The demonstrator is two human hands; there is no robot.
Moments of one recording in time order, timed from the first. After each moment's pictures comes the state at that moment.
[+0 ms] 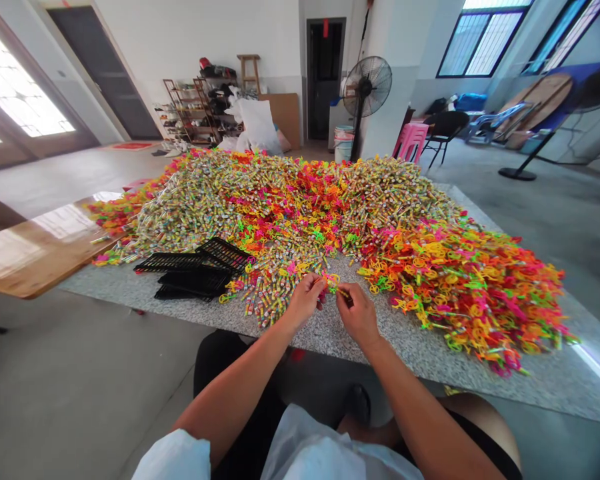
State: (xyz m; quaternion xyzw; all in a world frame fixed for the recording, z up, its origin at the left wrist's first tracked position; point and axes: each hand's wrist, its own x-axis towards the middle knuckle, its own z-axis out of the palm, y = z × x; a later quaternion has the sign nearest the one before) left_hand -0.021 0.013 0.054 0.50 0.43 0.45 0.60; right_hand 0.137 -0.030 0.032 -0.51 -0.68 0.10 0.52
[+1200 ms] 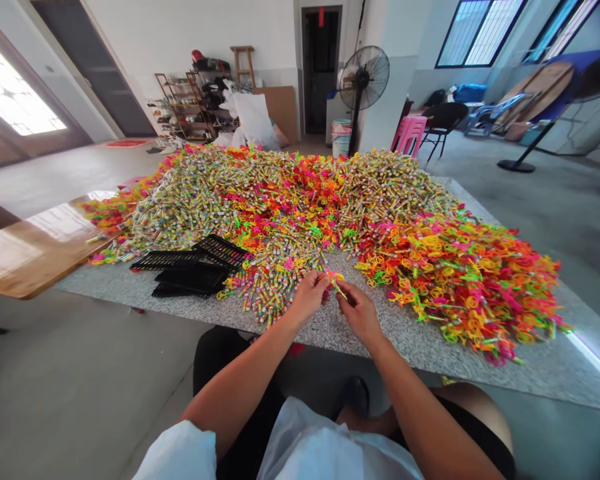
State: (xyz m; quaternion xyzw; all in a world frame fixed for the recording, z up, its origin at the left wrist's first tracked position) left_hand -0.003 0.012 0.048 0.52 0.44 0.44 0.59; right_hand 0.150 -0.041 0.021 -0.50 -0.63 0.27 0.53
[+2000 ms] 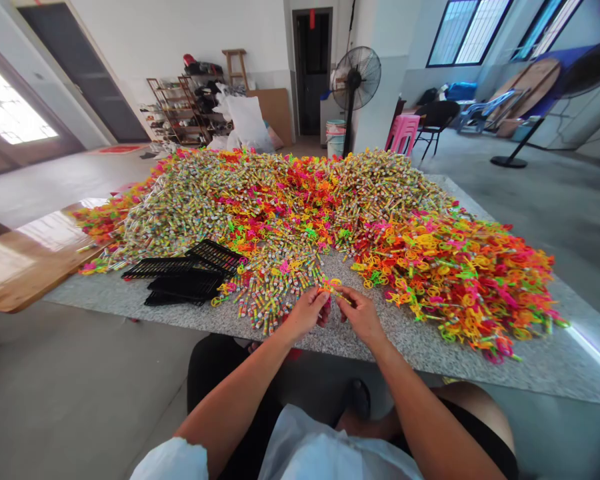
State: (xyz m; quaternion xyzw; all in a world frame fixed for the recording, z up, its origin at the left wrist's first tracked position) left_hand -0.009 -0.008 0.030 0.55 0.41 0.36 0.64; right_hand 0.162 -0.035 0.013 -0.50 -0.56 0.39 0.53
